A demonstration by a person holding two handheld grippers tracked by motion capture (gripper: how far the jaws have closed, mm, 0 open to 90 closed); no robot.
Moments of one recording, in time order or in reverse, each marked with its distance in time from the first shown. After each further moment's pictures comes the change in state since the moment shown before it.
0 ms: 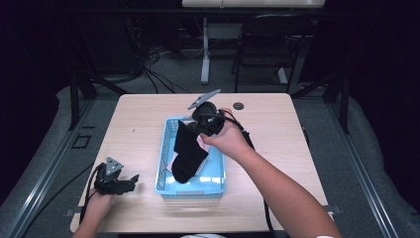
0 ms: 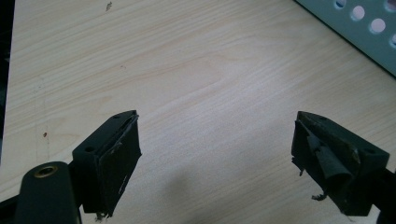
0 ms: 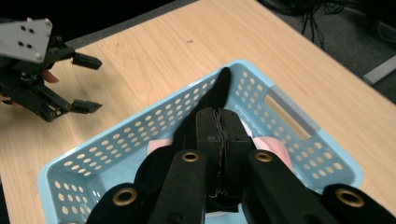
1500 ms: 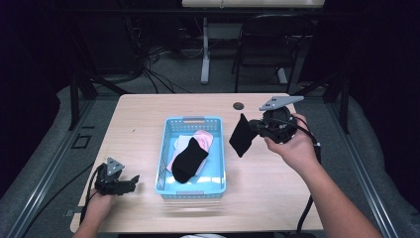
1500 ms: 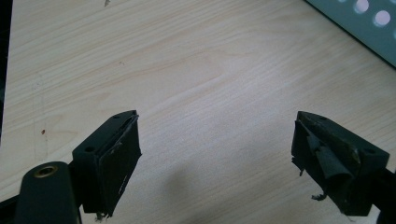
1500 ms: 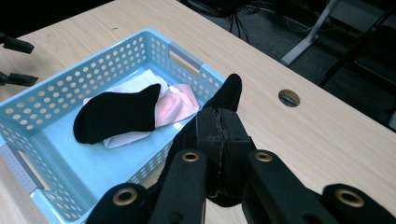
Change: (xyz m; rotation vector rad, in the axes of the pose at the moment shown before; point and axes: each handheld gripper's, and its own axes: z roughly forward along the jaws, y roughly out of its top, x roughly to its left) left arm -0.001 -0.001 0.001 0.017 0.005 0.010; right arm -0.047 -0.084 -0.130 -0.058 -0.228 0.095
